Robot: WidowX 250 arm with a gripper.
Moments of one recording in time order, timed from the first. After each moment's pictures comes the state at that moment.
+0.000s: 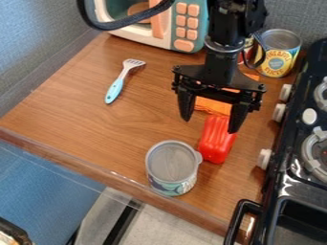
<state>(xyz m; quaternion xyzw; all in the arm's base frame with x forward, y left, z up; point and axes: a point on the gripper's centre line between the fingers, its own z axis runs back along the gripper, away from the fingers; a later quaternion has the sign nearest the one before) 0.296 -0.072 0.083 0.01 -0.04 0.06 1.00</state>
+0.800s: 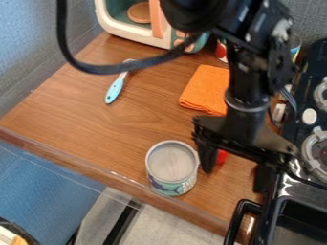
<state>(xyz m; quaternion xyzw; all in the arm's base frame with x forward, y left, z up) 0.243 -0.128 0.063 -0.04 -0.03 -0.02 1.00</state>
